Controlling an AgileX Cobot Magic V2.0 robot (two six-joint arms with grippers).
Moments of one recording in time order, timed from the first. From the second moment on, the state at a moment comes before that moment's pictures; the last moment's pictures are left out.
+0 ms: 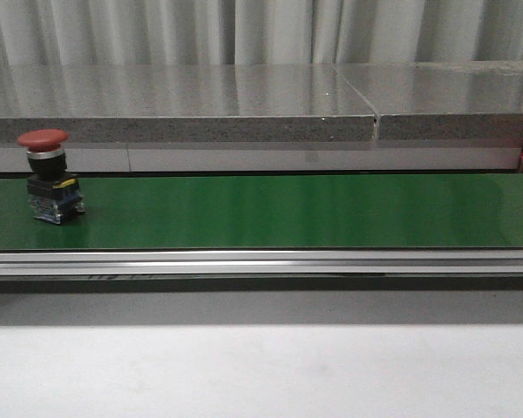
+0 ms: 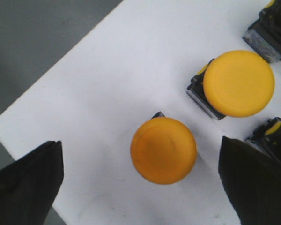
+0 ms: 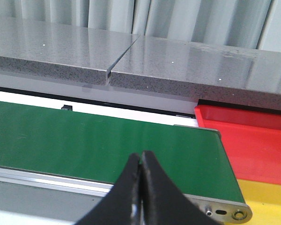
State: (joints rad) left arm 0.54 1.58 -0.94 0.27 0.63 -0.42; right arm 0.03 -0.01 0.03 -0.08 0.07 0.01
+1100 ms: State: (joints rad) left arm 0.54 1.68 -0.94 0.22 0.56 -0.42; right arm 0.03 -0.01 0.03 -0.08 0.07 0.01
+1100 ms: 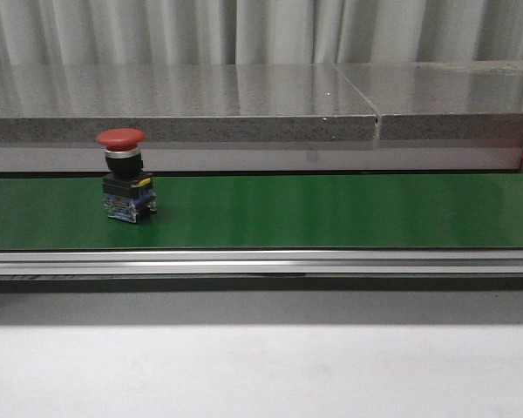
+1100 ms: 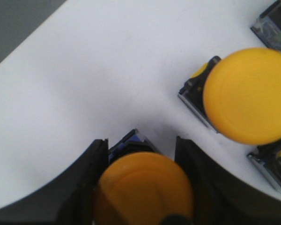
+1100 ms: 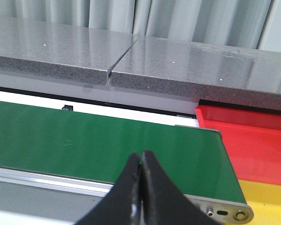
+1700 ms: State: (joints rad) left arm 0.28 1.30 -1.00 0.21 0.71 -0.38; right arm 0.03 -0.01 0.03 -0.08 0.07 0.01
